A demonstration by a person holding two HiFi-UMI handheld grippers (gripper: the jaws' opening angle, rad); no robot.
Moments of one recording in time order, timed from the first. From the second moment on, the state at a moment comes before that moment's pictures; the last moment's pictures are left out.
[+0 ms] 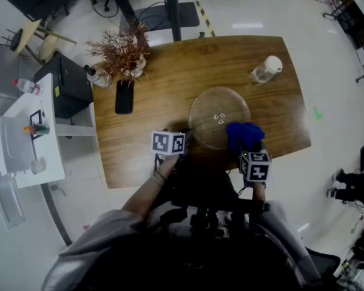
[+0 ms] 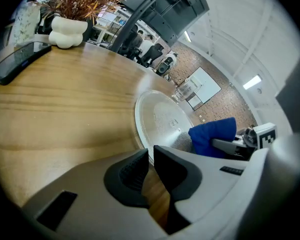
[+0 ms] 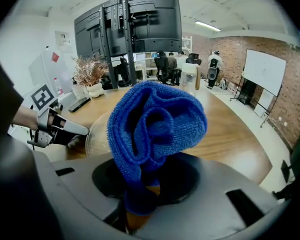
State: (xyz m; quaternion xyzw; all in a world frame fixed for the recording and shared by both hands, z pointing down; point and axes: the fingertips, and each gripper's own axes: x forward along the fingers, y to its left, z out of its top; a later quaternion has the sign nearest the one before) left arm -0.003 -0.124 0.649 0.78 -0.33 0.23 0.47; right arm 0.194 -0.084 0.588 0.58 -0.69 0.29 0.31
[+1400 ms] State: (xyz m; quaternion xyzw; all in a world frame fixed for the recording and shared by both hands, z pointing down) left arm -0.004 -0.124 0.649 0.78 -0.33 0.24 0.47; right arm 0.203 -0.056 0.605 0.57 -0.69 0.32 0.32
